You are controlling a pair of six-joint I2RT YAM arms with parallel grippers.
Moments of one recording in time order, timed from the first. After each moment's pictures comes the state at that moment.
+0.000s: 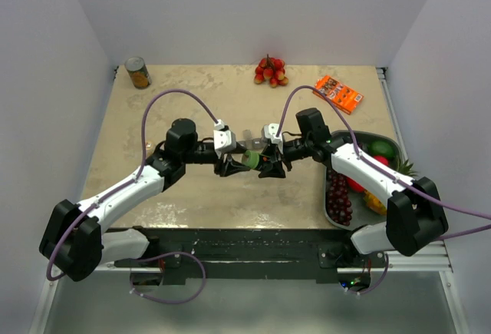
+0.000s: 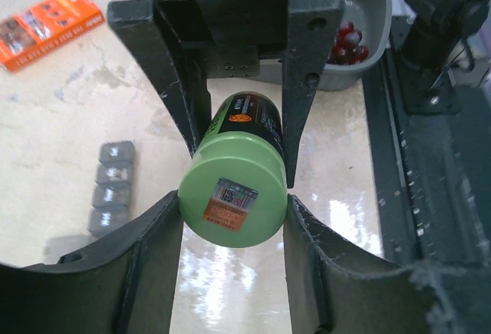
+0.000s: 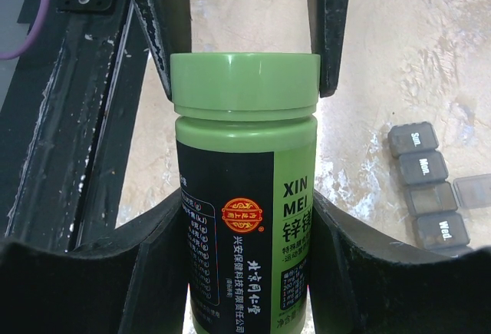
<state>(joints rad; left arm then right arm) -0.57 1.21 0.73 0.20 0.86 0.30 0.50 1.40 0.94 -0.32 -0.99 -0.66</state>
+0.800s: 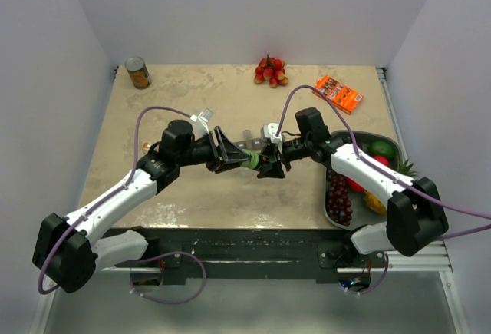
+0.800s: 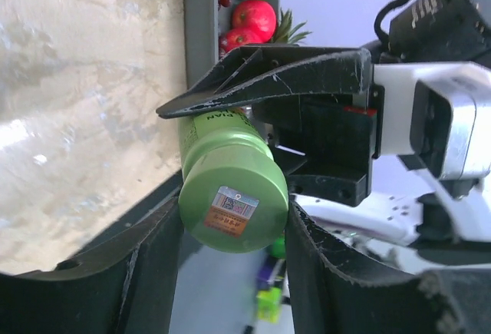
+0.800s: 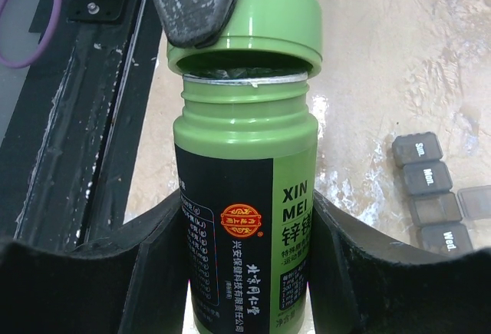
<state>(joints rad) -0.56 1.12 0.76 -0.04 0.56 -1.11 0.51 1.40 0.94 -0.30 -1.00 -0.63</state>
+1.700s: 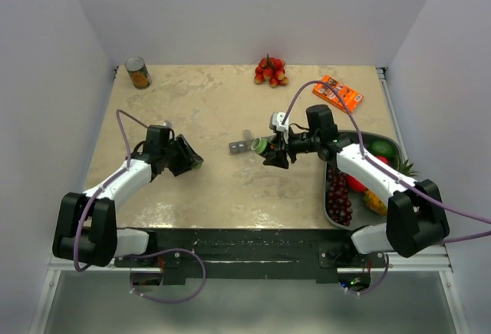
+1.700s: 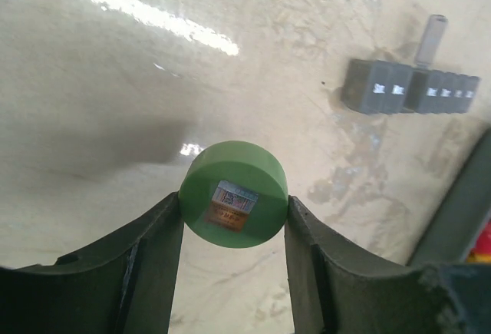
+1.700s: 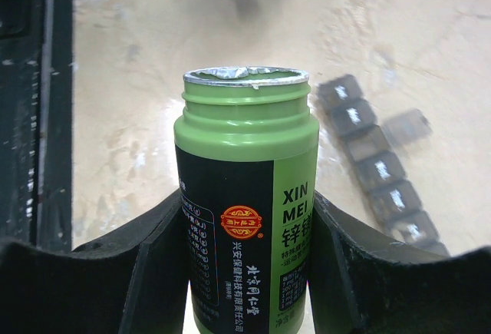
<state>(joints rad) -0.18 1.29 0.64 -0.23 0.24 -0.79 0.43 1.39 0.91 -0.20 -0.89 -0.53</state>
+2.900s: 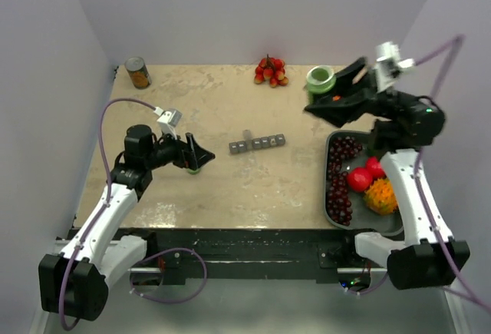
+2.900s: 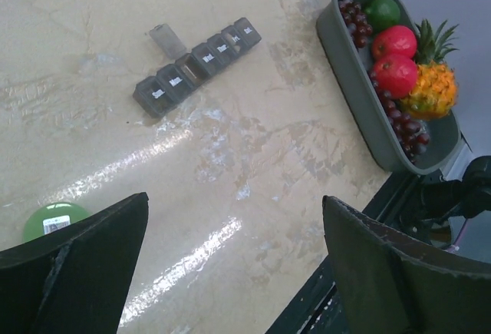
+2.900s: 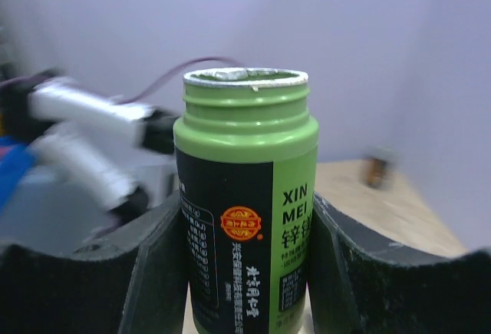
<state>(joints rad) -0.18 0.94 0.63 -0.12 0.63 -0.34 0.18 1.16 1.17 1.04 -1.24 1.02</state>
